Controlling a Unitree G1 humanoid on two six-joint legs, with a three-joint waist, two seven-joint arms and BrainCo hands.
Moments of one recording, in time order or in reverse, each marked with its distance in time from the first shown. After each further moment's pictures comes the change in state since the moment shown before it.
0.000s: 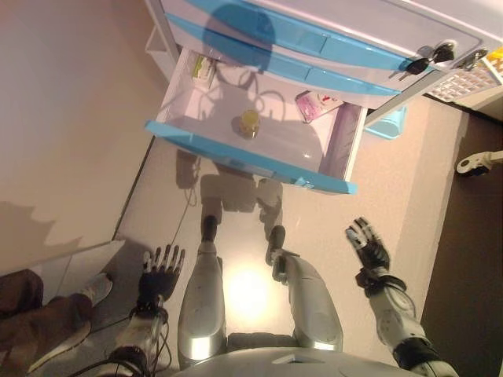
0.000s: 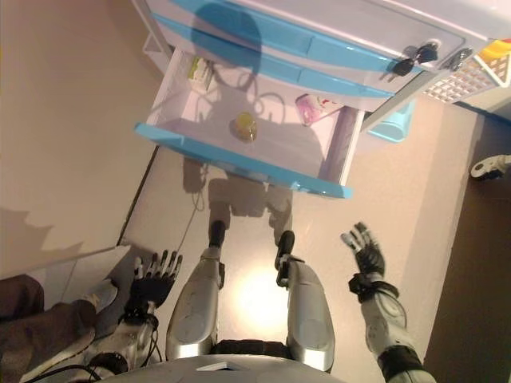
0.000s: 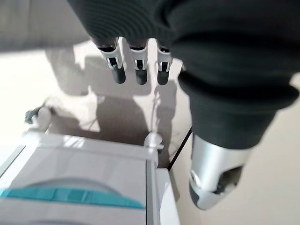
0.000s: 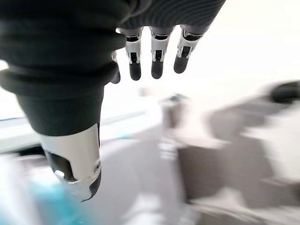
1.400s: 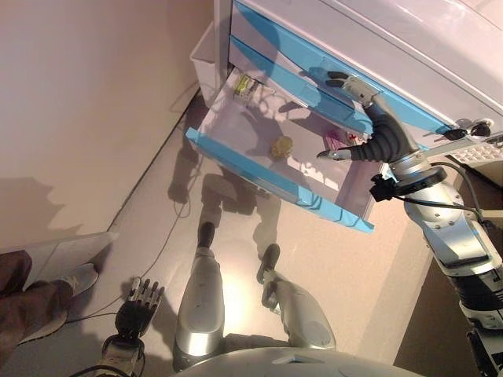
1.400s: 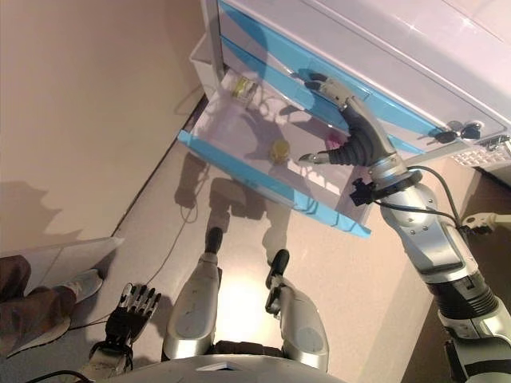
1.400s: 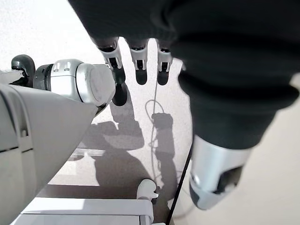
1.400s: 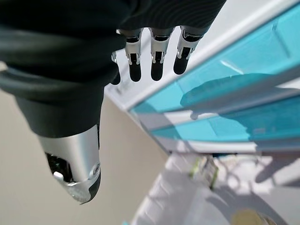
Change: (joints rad) left arm 0.065 0.068 0.012 0.056 0.239 -0.086 0.068; right arm -0.449 -0.427 0.127 -0.683 -0.881 0.232 -0.037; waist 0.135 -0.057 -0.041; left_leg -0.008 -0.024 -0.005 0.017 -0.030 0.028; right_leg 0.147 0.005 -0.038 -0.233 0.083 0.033
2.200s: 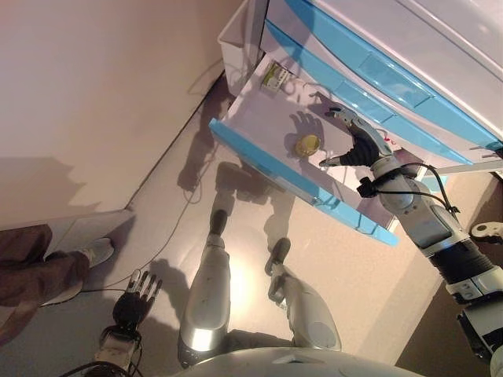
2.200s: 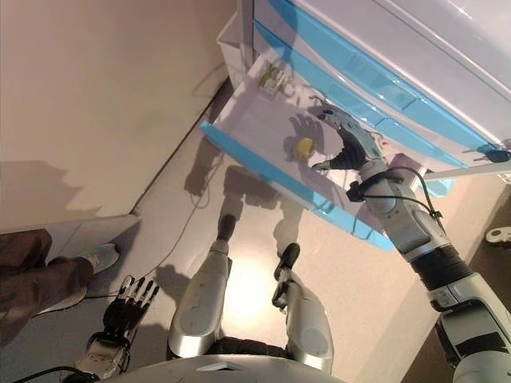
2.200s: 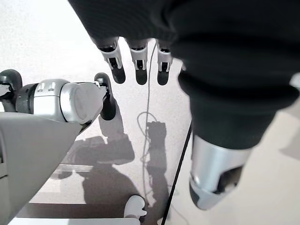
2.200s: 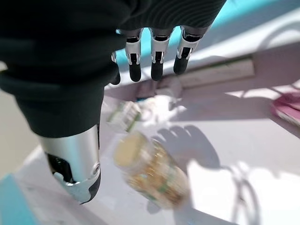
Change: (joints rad) left arm -0.028 0.035 -0.035 -0.019 0.000 -0.014 0.015; right arm -0.147 0.005 0.204 0.434 -0.095 0.103 -0.107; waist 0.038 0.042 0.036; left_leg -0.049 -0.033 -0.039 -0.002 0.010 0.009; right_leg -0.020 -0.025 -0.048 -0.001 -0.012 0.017
